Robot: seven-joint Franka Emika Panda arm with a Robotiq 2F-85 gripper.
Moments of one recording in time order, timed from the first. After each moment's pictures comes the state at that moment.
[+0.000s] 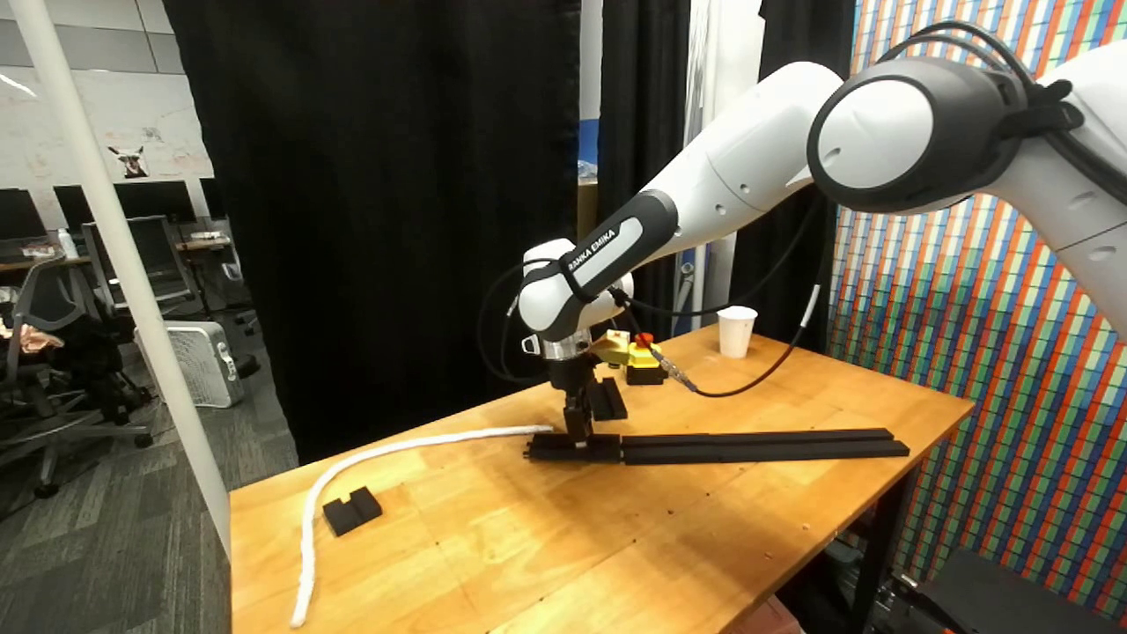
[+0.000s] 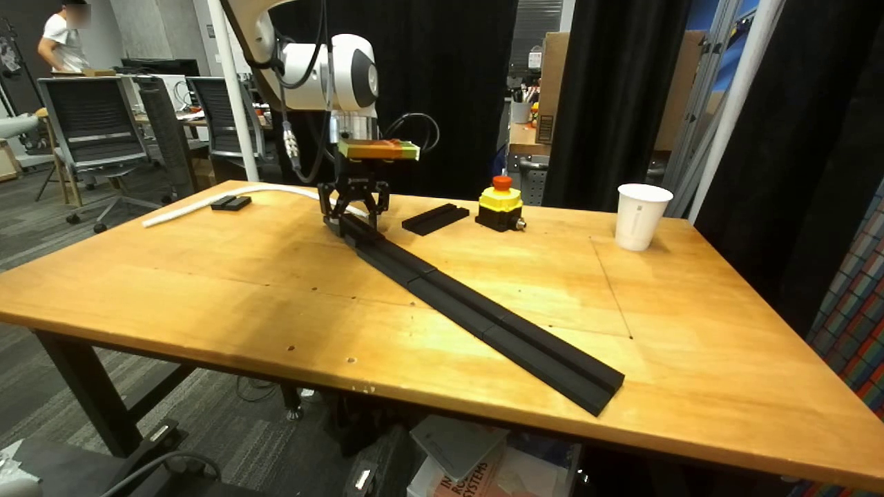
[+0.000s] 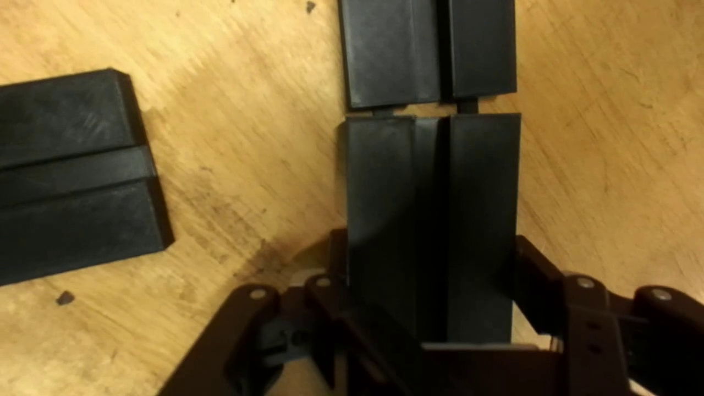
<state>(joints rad) 0.03 0.71 0.15 -1.55 -0.14 2.03 -0.66</state>
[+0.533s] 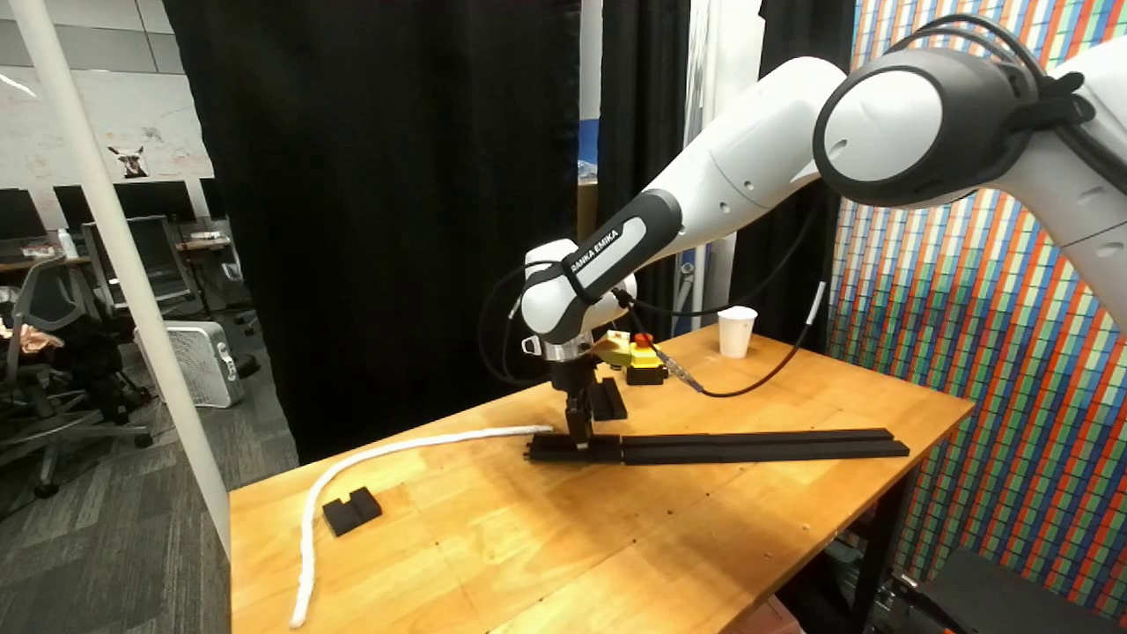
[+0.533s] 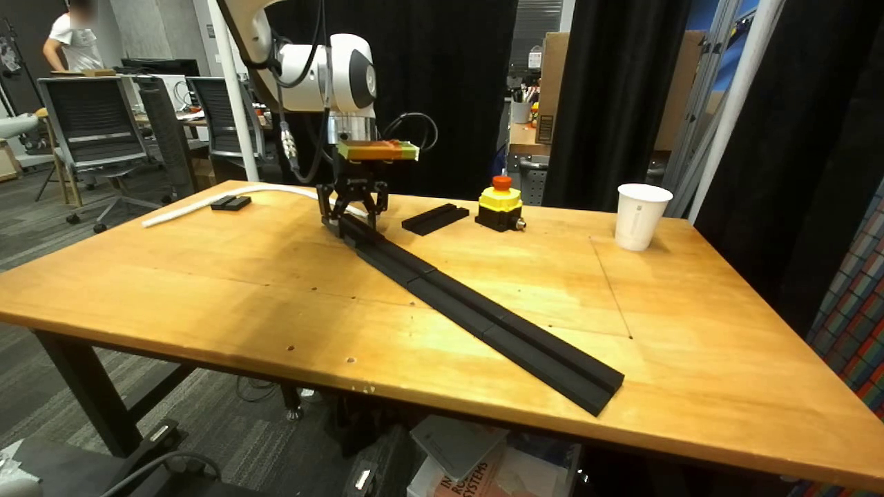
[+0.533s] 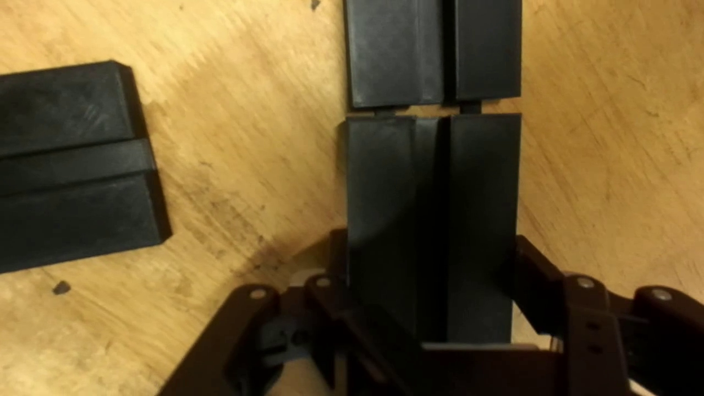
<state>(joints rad) 0.03 0.69 0.15 -1.59 -0.15 2.07 -0.68</state>
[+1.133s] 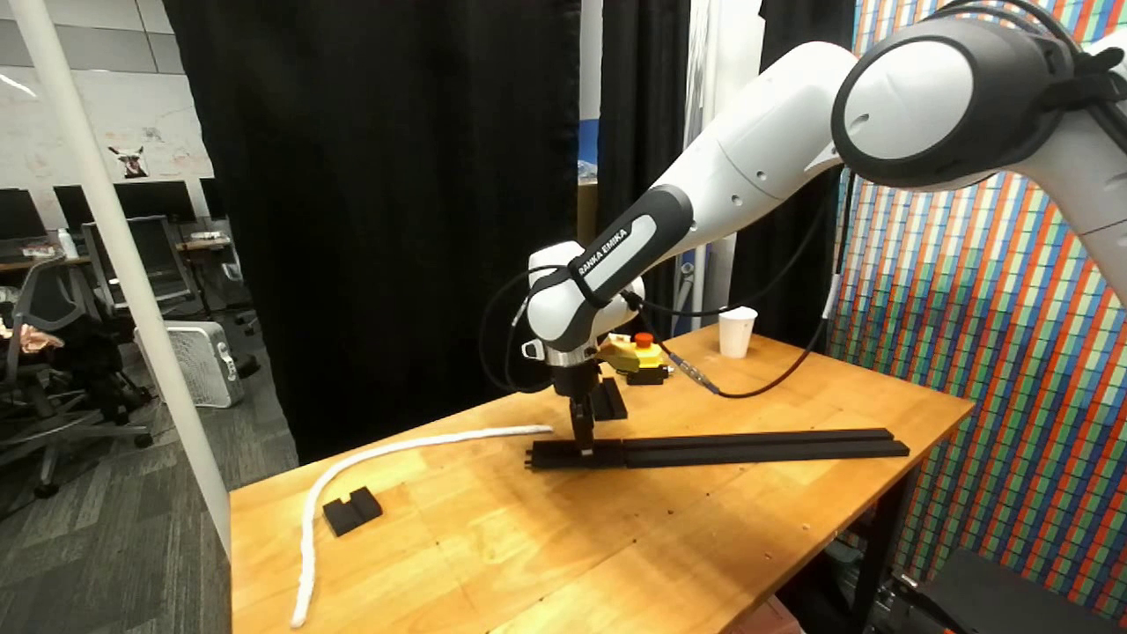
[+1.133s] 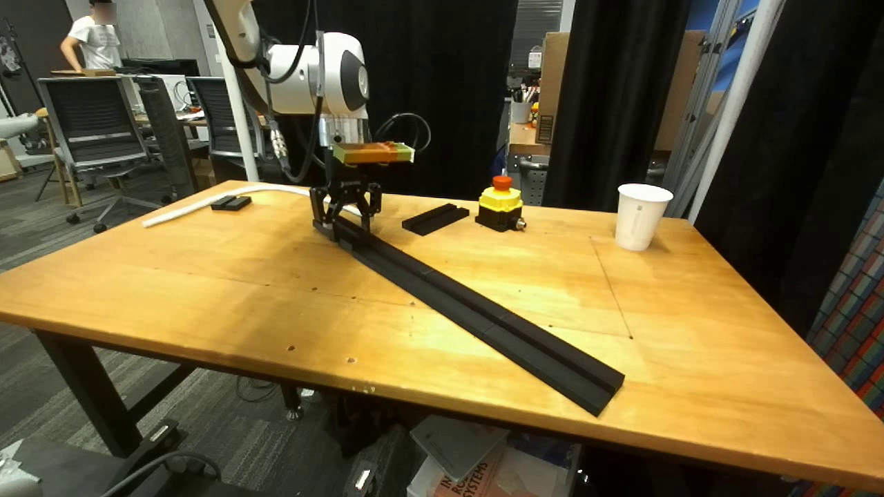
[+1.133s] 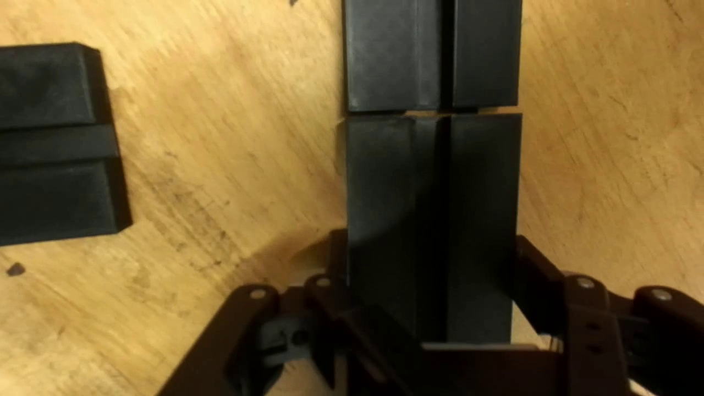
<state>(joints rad) 0.03 0.64 0.16 -1.69 -0.15 2.14 -0.73</state>
